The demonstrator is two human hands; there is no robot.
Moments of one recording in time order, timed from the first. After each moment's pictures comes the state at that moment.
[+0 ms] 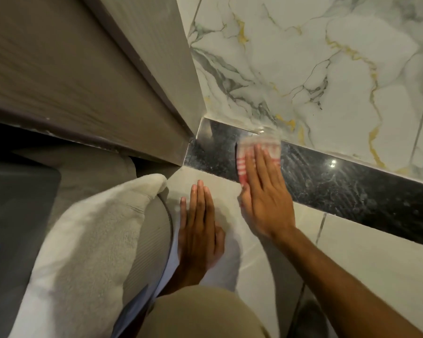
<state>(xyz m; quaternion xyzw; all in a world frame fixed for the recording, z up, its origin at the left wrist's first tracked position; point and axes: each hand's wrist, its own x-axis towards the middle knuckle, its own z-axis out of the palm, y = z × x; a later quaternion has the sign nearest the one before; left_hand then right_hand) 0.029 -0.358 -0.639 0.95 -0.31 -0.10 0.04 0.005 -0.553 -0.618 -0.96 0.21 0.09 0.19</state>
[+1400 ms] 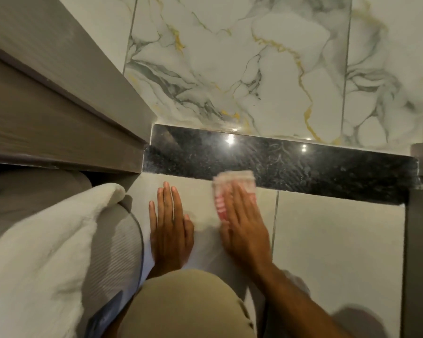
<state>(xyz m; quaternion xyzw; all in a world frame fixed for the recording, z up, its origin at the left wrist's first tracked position) 0.025 -0.362 -0.645 0.94 -0.33 -0.07 0.06 -0.103 -0.512 -0.622 -0.94 0.28 0.04 0.18</state>
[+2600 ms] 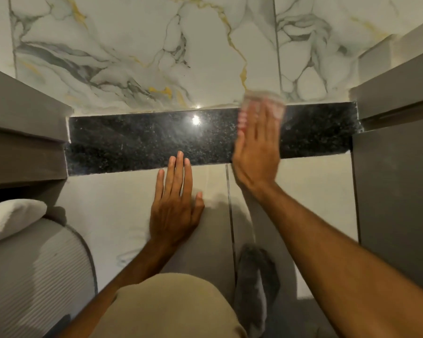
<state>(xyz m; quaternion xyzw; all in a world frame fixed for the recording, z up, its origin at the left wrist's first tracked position) -0.005 -0.456 -0.657 0.84 -0.53 -0.09 0.07 -0.101 -0.656 -0.627 -0.86 0.51 -0.02 0.08</state>
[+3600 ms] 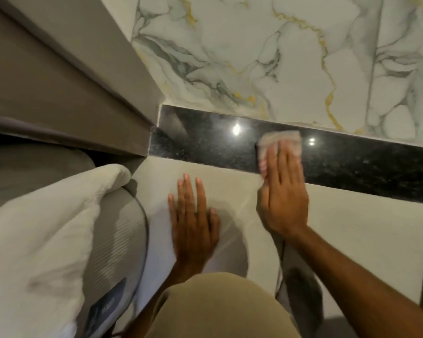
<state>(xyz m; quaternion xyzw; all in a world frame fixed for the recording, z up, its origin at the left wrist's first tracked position) -0.007 -0.377 -0.647 0.94 -0.32 -0.05 0.08 -0.086 -0.583 -0.619 -0.93 0.33 0.03 0.14</state>
